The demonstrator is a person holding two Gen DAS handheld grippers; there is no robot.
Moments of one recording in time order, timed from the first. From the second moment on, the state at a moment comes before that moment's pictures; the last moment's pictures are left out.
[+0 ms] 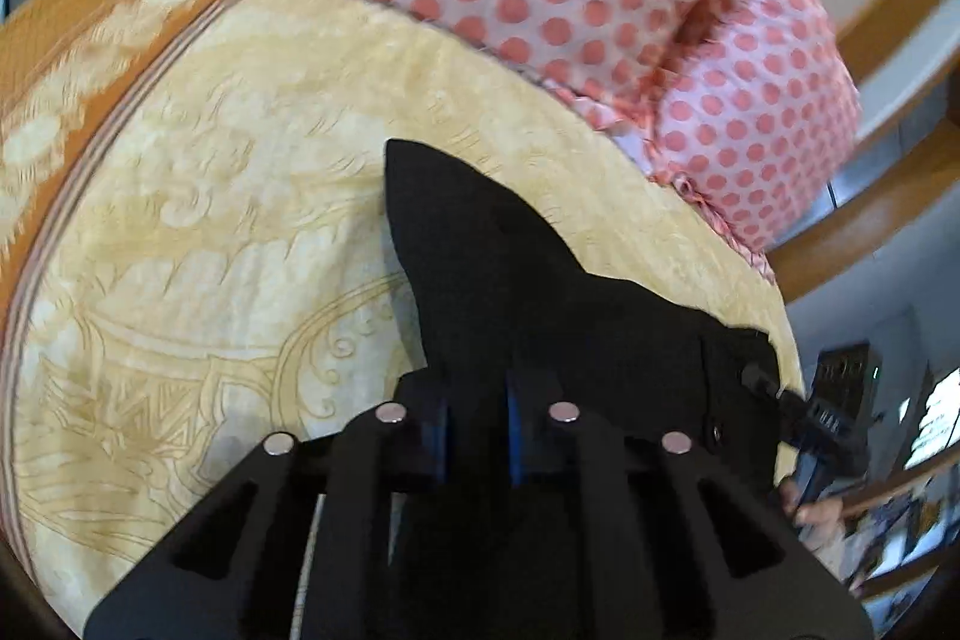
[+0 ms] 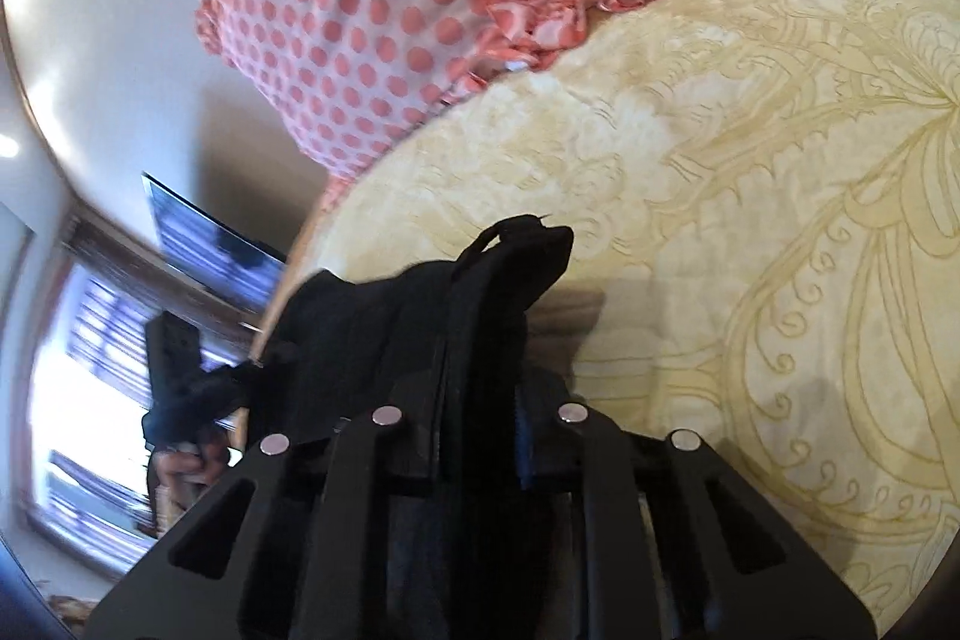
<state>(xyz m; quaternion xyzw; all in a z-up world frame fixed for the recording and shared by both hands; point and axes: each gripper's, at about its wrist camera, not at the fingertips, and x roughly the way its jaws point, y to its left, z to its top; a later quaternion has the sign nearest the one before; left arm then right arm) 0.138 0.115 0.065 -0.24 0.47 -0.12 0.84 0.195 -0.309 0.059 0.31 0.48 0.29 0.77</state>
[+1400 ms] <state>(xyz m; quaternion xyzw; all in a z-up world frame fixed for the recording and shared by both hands) 0.186 0.034 0.065 -0.18 0.47 -0.17 0.84 0.228 -0.283 0.074 0.22 0.50 0.26 0.80</state>
